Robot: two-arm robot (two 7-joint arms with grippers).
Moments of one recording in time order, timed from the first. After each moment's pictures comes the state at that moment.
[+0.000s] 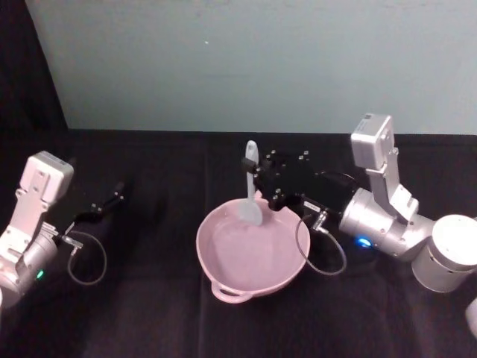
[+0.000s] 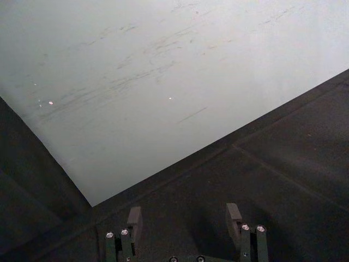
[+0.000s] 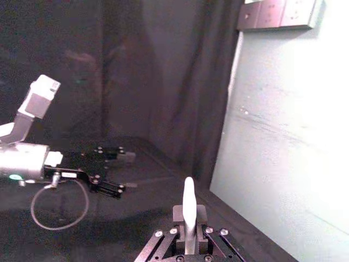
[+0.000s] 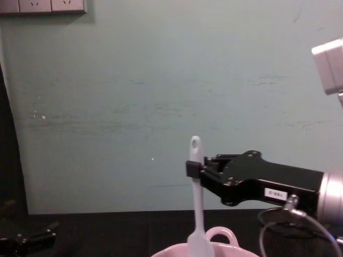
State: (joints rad) left arm -0.20 0.60 0.45 -1.41 -0.25 -0.12 0.03; right arm 0.41 0.39 -0.51 -1.36 0.35 -0.20 0.59
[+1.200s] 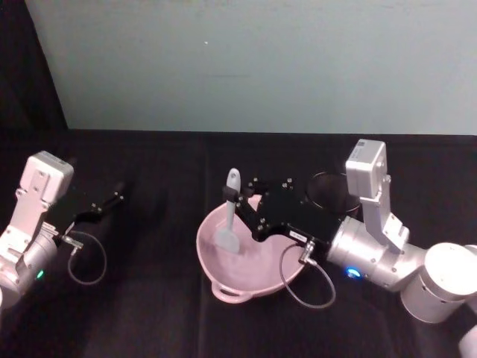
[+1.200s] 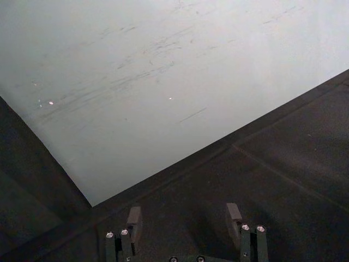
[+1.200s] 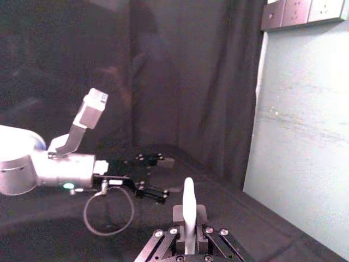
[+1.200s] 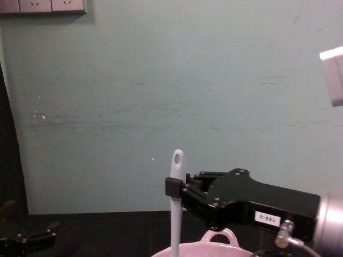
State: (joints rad) left arm -0.20 0.60 0.45 -1.41 -0.25 -0.12 0.03; right arm 0.31 0.39 -0.51 -1.46 0.39 -0.18 0.62
